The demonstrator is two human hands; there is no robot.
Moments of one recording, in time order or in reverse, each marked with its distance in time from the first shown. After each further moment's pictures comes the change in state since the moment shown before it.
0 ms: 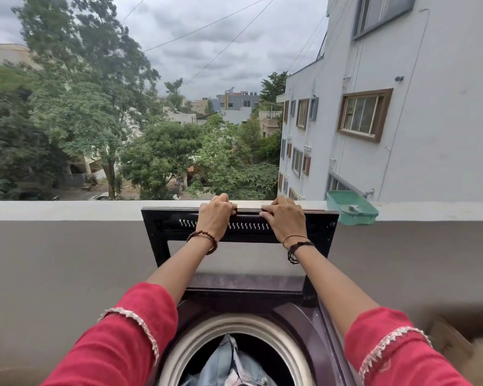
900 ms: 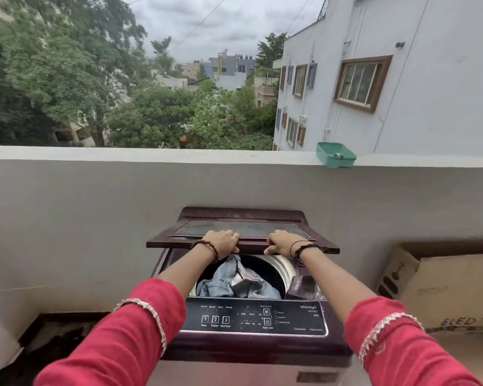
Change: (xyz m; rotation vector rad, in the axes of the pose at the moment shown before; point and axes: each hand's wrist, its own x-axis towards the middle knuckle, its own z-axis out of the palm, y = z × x) left_hand -0.248 0.030 -0.022 0.106 -0.713 0.199; right_hand -0.229 -0.050 -0.041 -0.040 -0.942 0.033
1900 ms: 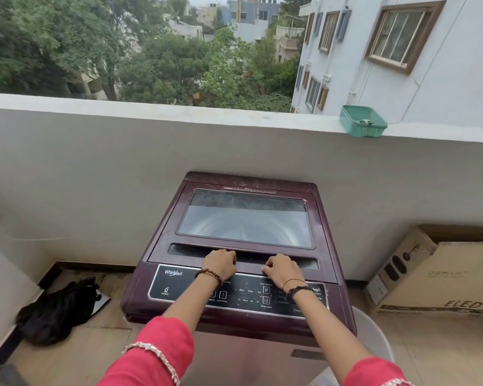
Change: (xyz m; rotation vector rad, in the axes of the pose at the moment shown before) left_hand 0.002 0.036 0.129 -0.329 -0.042 -0.263; right_hand 0.000 0.003 0.133 0.238 0.124 0.164
